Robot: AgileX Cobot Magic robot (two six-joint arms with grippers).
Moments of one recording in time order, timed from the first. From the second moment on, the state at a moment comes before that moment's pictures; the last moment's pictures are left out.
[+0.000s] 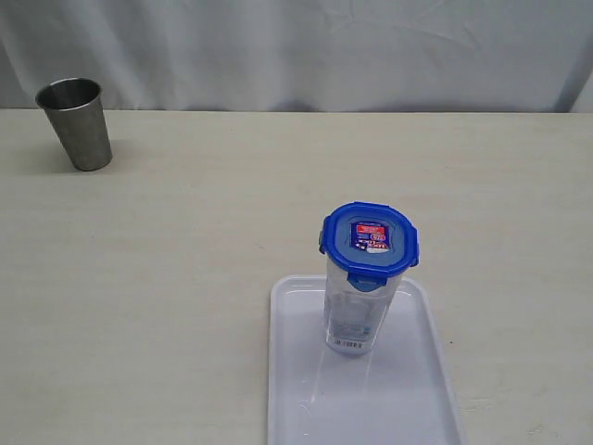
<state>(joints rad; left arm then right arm) -0.73 0.05 -0.38 -1.29 0.01 1.18 0.50 0.04 -0.67 0.03 0.53 -0.09</state>
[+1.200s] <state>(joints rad) -0.73 0.00 -0.38 -1.29 0.01 1.18 0.50 0.00 -0.63 0.03 0.55 -0.03</state>
